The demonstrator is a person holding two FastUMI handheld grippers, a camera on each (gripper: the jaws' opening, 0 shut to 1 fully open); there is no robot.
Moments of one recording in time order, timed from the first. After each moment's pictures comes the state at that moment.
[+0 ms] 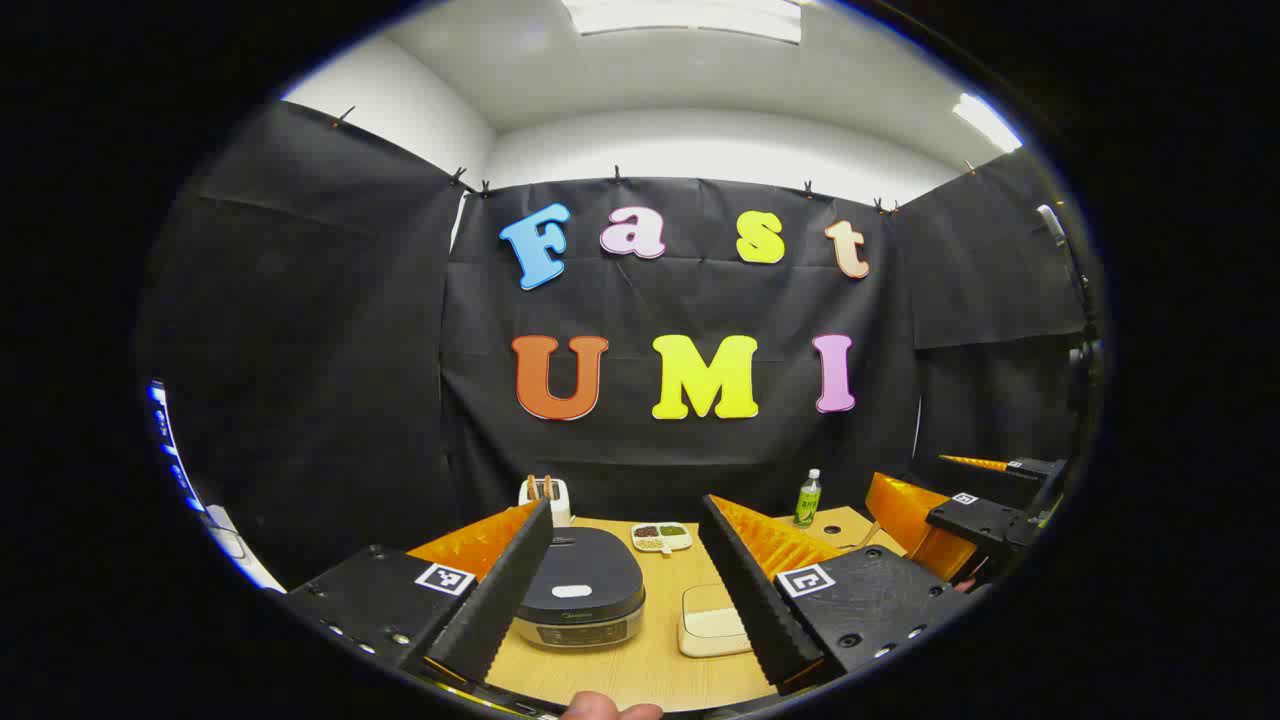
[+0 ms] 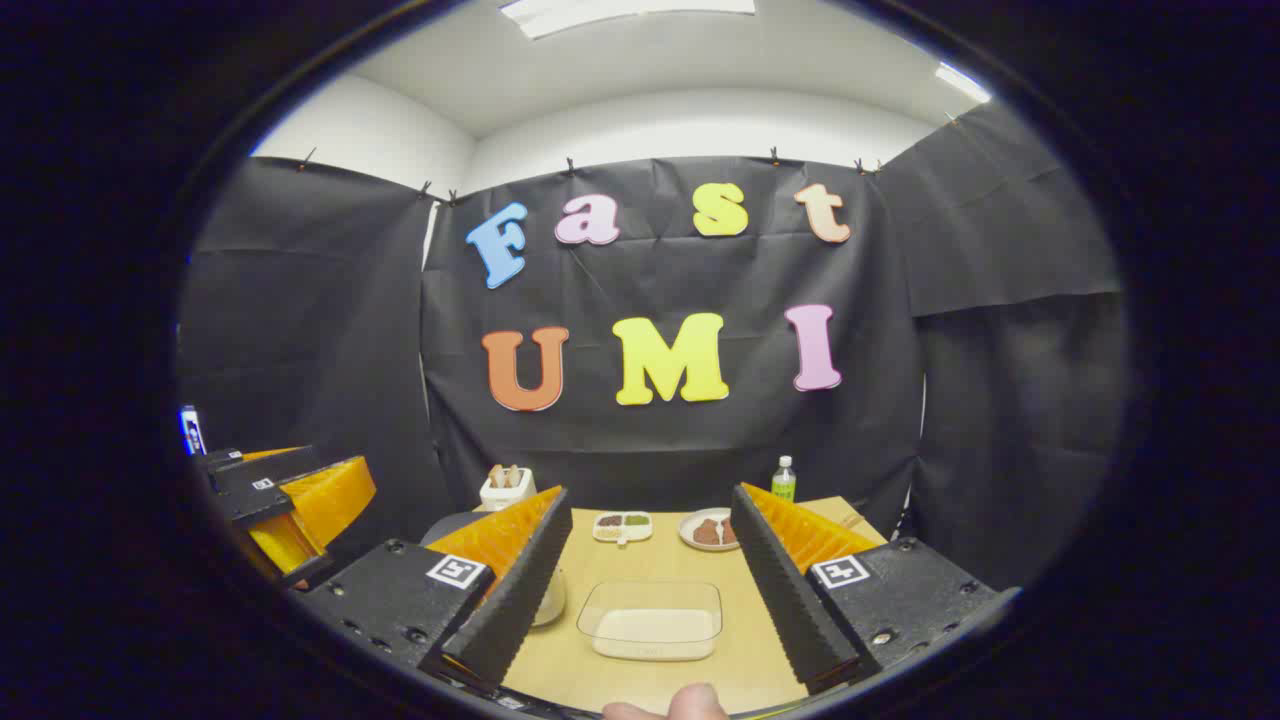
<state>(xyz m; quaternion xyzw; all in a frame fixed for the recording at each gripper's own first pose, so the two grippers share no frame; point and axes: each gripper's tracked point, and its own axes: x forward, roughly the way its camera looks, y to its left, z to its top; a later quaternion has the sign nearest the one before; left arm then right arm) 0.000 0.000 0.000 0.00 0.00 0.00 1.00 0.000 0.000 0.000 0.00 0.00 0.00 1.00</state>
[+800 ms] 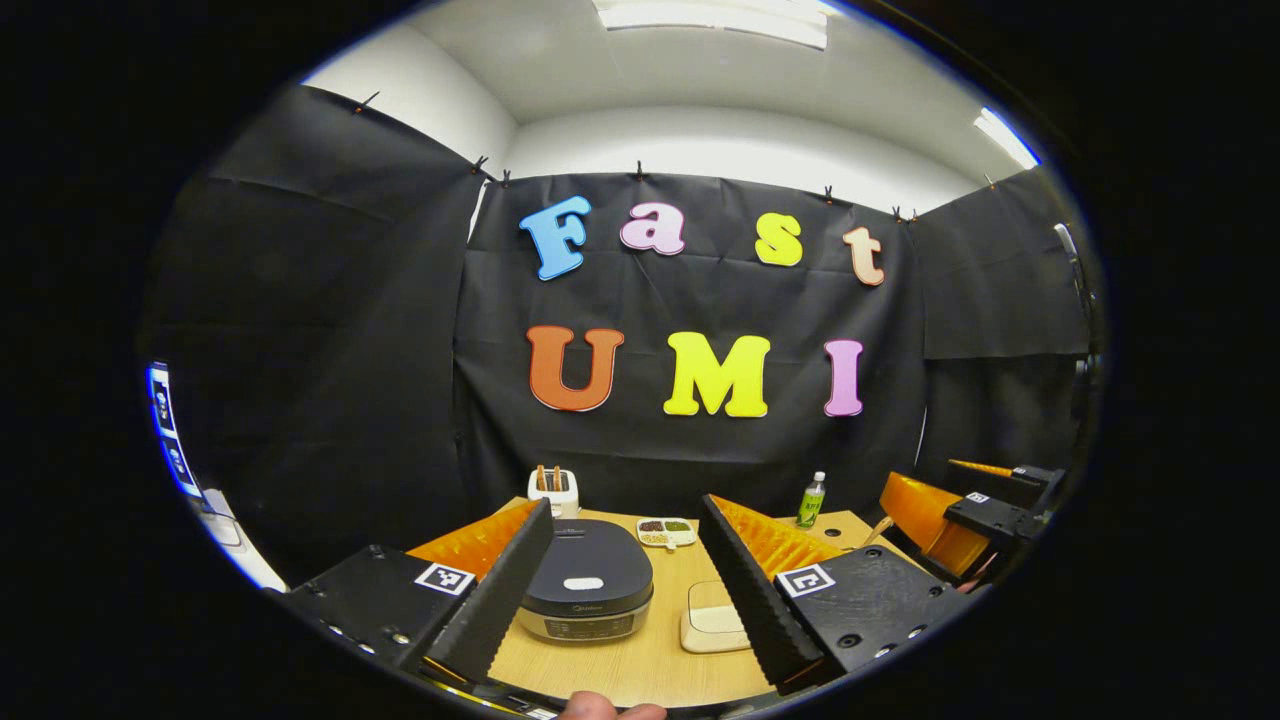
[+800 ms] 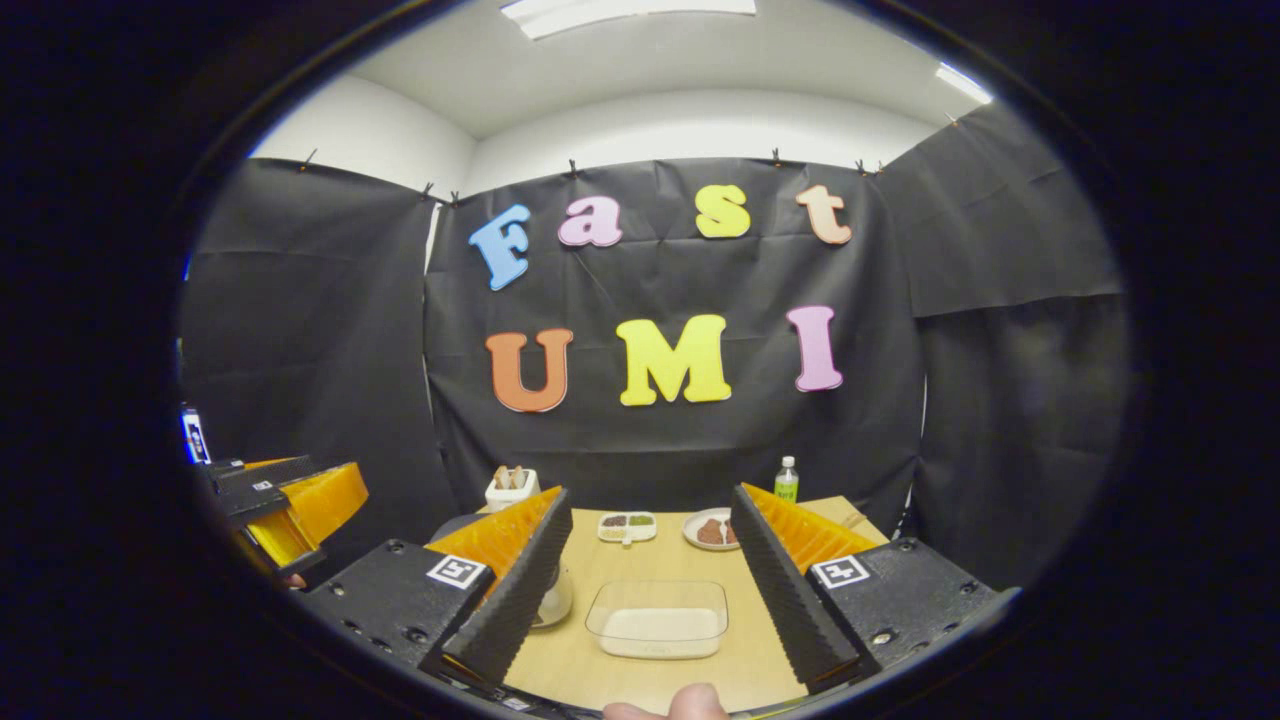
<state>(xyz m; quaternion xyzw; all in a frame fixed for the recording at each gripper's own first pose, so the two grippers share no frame) -0.007 0.019 -0.004 -0.02 0.01 0.01 1.00 -0.005 0.005 0.003 0.00 0.00 0.00 1.00</state>
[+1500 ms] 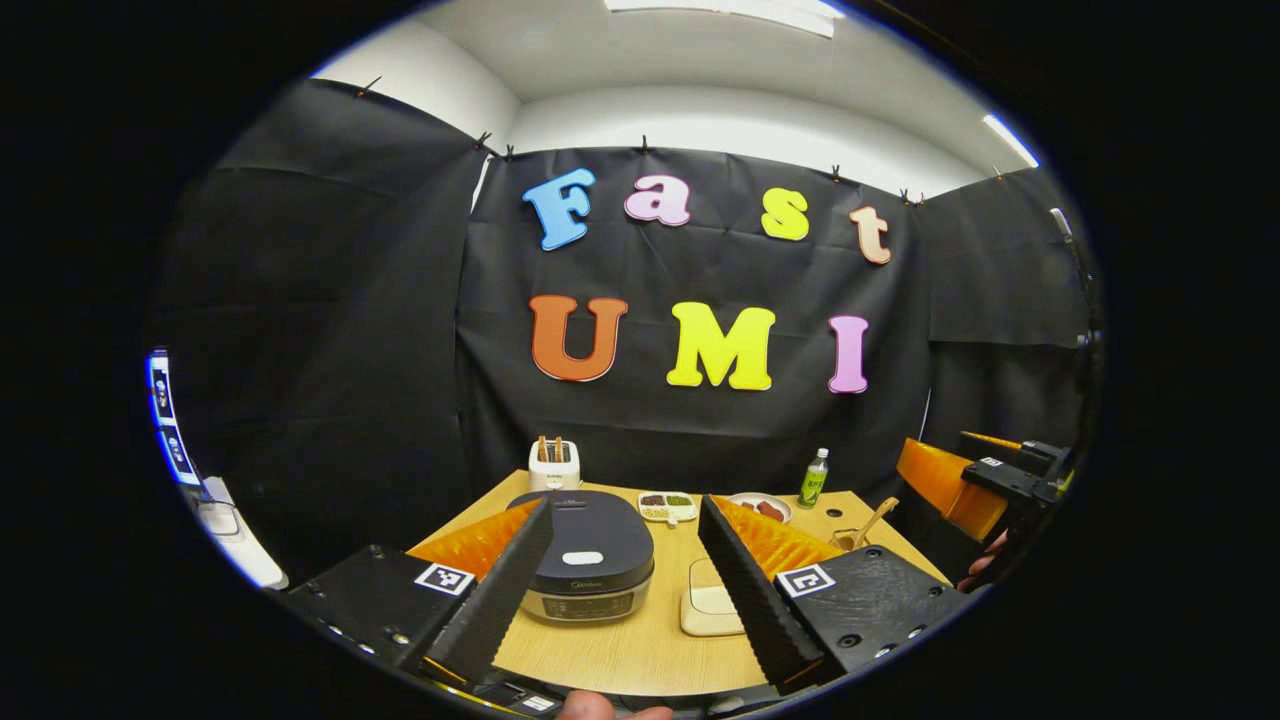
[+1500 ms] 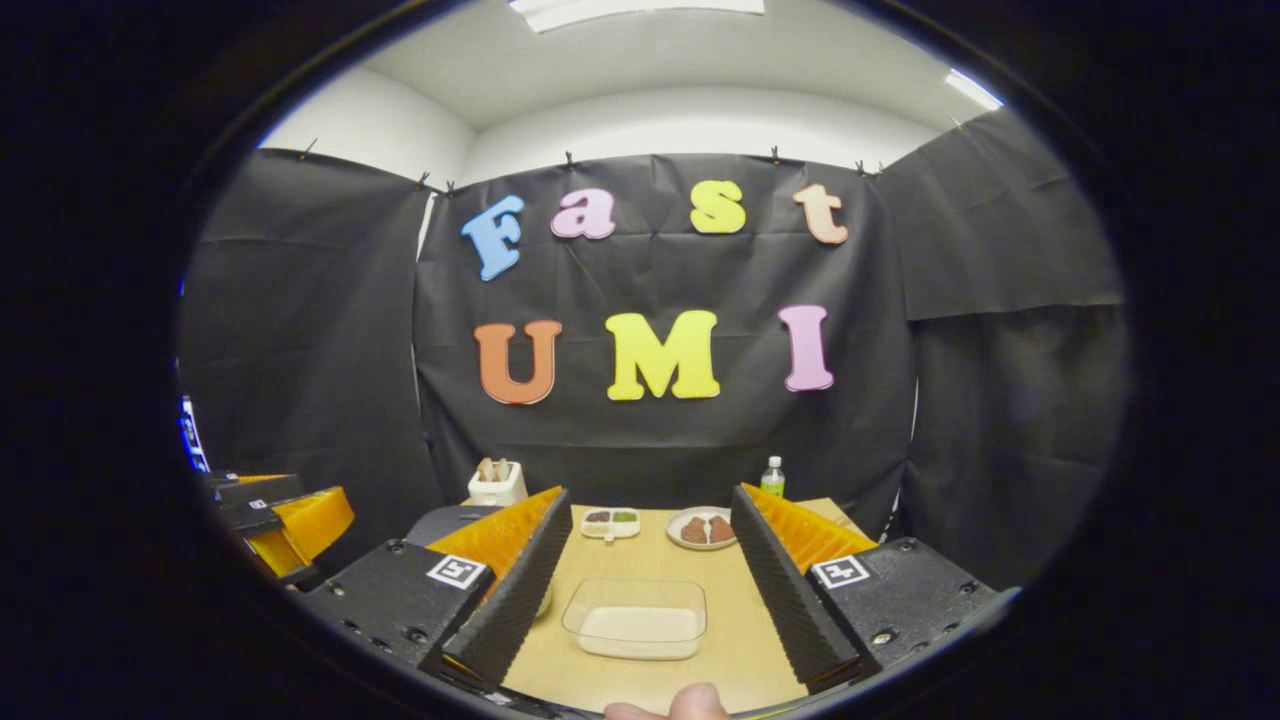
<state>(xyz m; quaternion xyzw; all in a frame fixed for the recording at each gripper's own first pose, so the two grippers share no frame) -0.005 0.018 -0.035 -0.03 0.06 0.02 1.00 0.008 -0.020 0.000 -0.02 0.01 -0.01 1.00</state>
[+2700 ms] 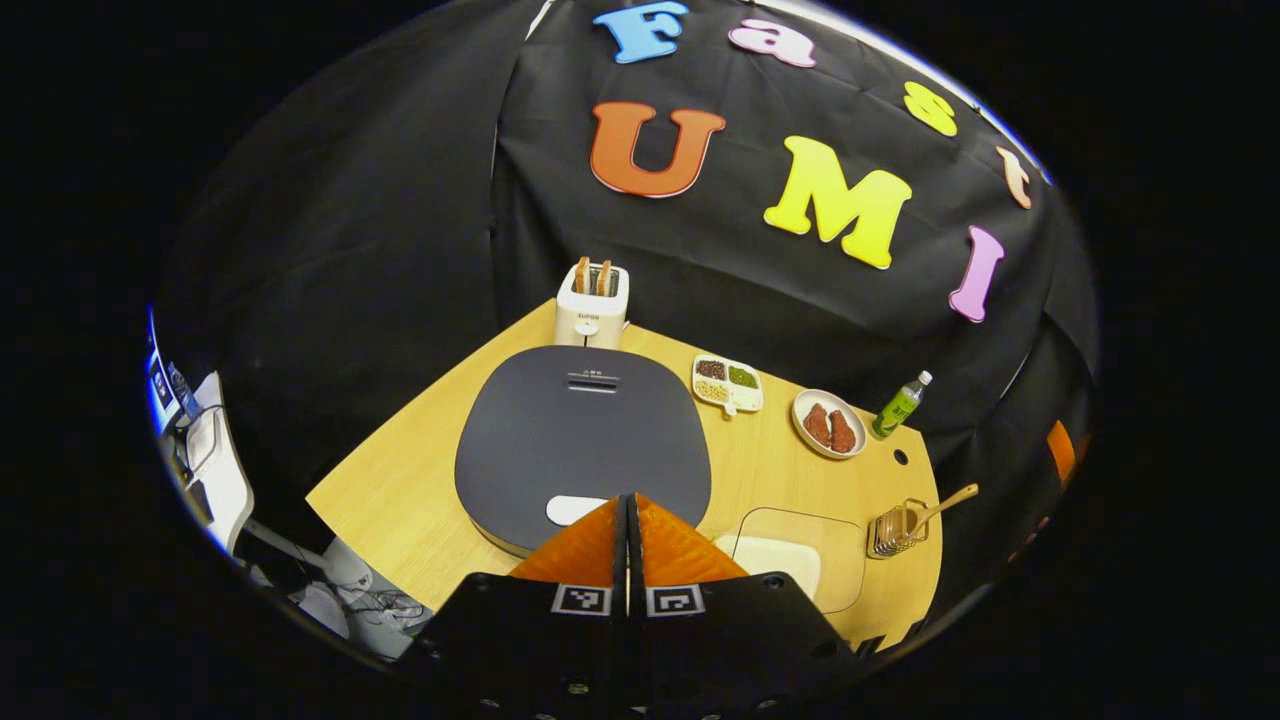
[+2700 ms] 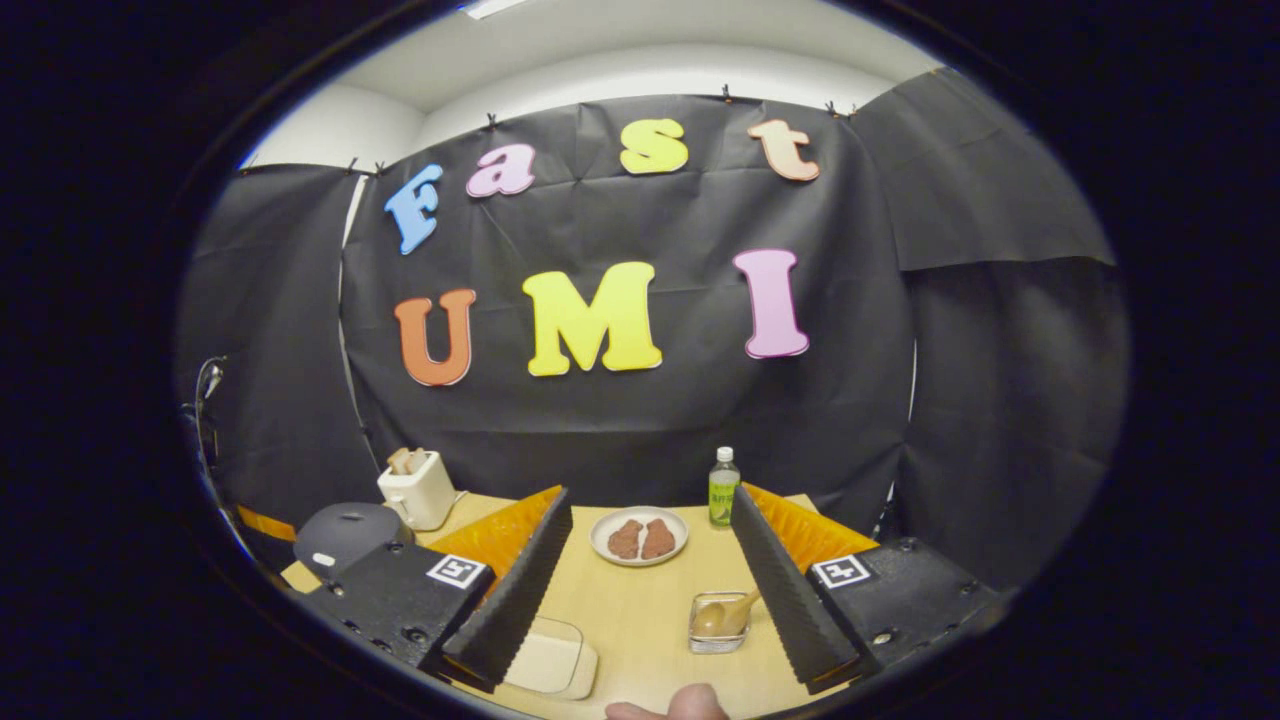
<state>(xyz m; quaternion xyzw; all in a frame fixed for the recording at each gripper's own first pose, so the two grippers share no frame) 0.140 0.043 -0.187 -0.14 0.35 0.10 0.92 0.185 -0.198 -0.027 0.01 0.07 -0.04 1.00</state>
